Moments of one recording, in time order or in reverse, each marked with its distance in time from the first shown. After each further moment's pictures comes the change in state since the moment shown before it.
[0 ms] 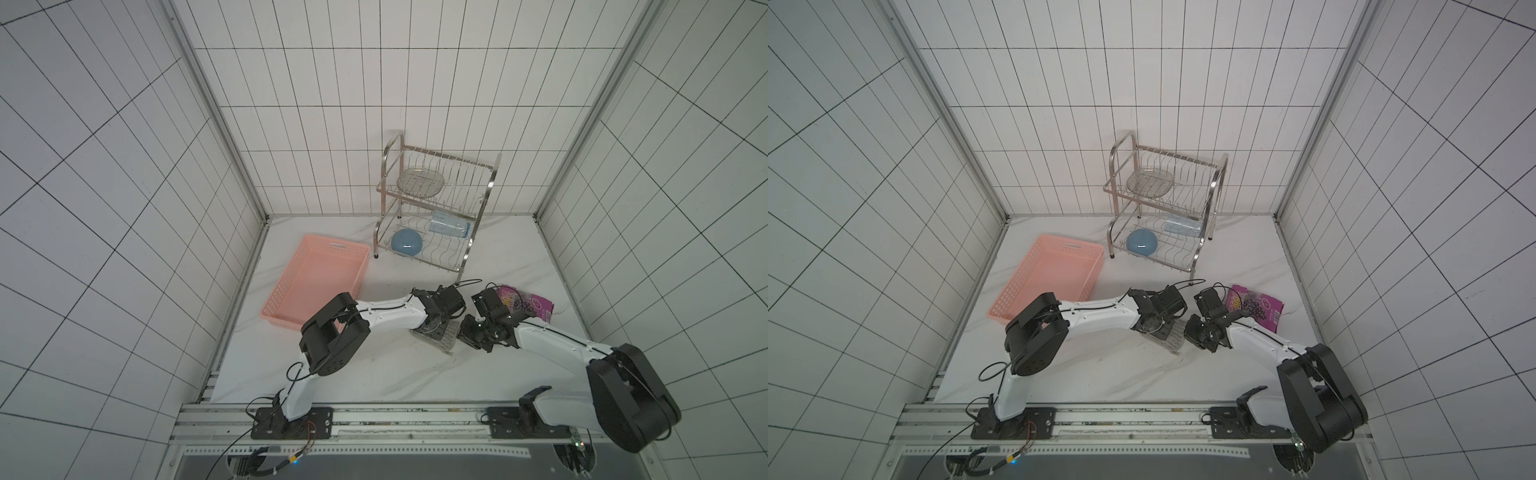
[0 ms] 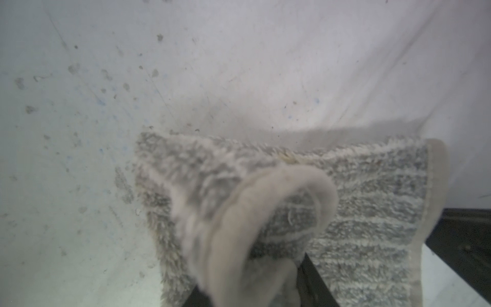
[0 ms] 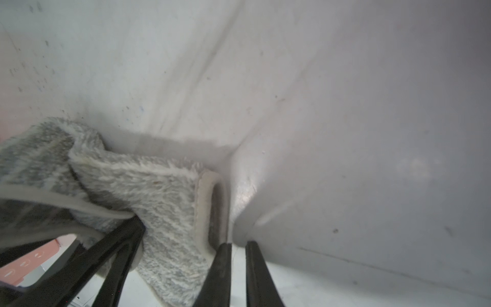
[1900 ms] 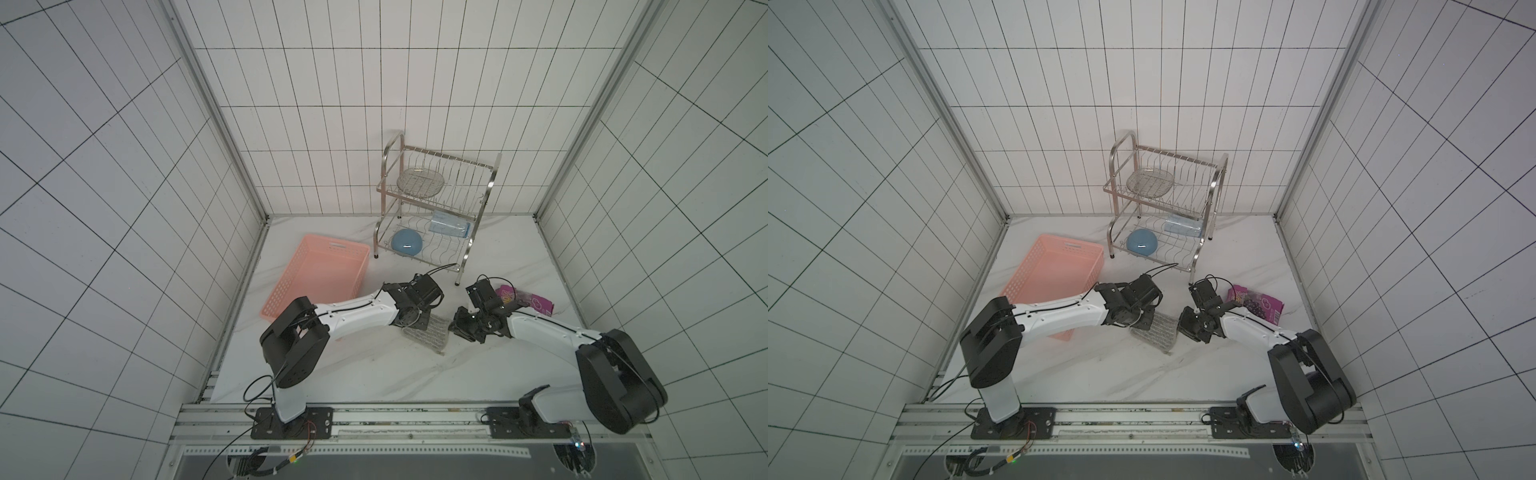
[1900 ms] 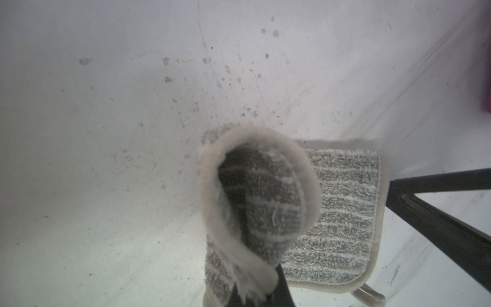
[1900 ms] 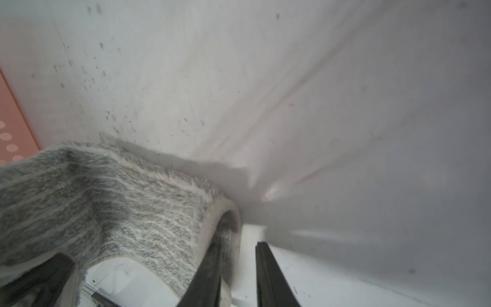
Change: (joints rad) left arm 0.089 -0.258 -0.200 0.045 0.046 -0.105; right arm 0.016 0.112 0.105 0.031 -0.063 -0.030
